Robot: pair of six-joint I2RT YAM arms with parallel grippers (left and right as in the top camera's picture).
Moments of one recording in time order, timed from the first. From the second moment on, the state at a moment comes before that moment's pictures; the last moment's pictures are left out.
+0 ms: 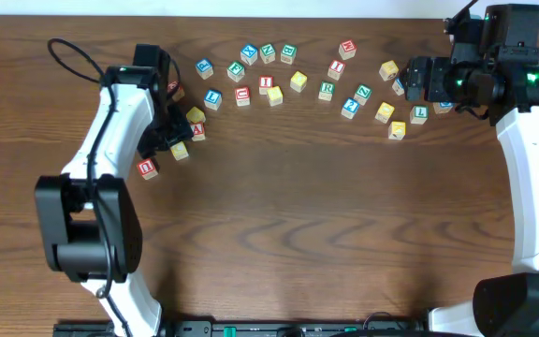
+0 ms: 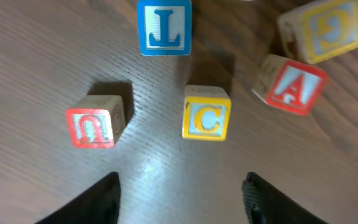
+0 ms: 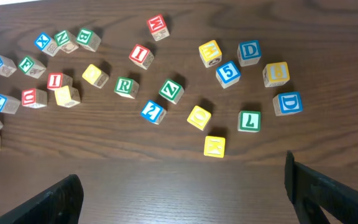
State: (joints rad) left arm -0.04 1.94 1.53 -1.09 -0.04 -0.54; right arm -0.04 1.65 1.69 -0.97 -0.19 0.03
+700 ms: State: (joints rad) left arm -0.04 2.02 1.53 -0.99 -0.03 -0.44; right arm -0.04 1.65 1.69 -0.99 -0.19 0.03
